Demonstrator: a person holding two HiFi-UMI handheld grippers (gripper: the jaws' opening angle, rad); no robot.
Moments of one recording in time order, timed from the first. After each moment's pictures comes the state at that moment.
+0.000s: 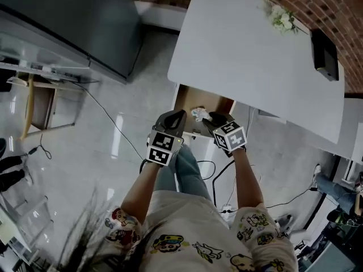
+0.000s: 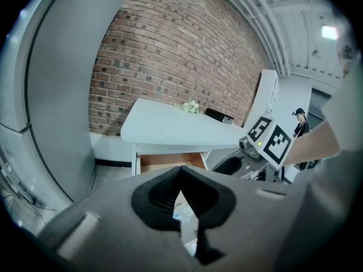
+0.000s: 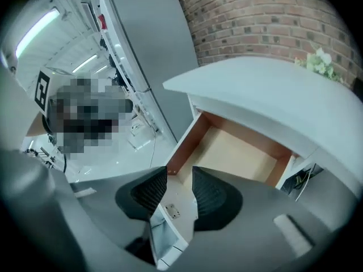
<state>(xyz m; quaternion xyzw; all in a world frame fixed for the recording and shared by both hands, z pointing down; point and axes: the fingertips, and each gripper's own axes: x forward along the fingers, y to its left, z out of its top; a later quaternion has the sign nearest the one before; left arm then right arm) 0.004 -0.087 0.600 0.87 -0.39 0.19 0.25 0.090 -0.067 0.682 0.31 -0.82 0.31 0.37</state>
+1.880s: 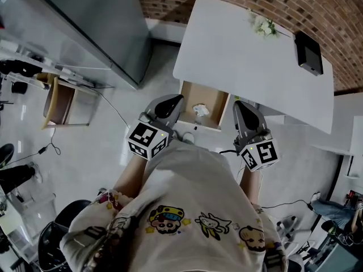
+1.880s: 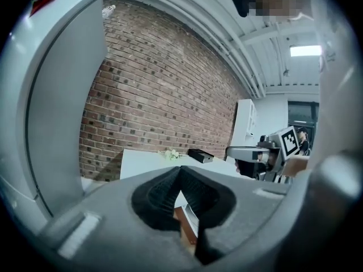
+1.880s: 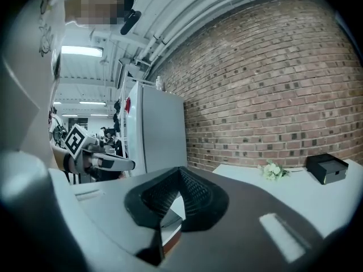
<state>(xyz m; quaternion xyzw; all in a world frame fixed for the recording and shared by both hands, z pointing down) -0.017 -0.054 0.346 0.92 -0.36 0.06 0.15 0.128 -0.044 0.312 0.47 -0.88 0.07 0.06</state>
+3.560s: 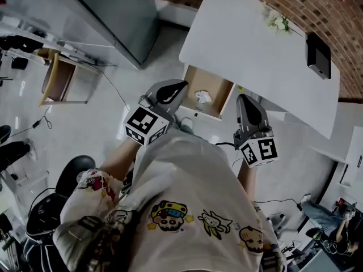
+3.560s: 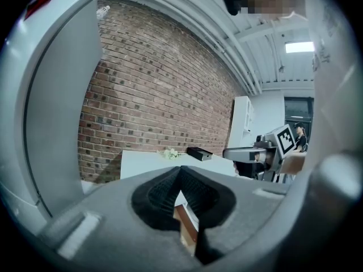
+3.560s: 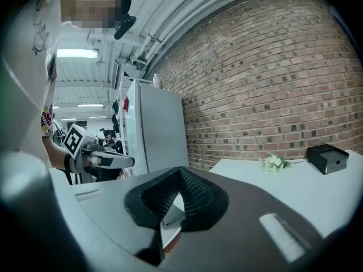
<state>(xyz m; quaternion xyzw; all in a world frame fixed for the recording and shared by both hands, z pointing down) -0.021 -0.049 0.348 0.92 -0.35 0.07 0.14 0.124 -0.040 0.328 0.47 -0.87 0.10 0.06</state>
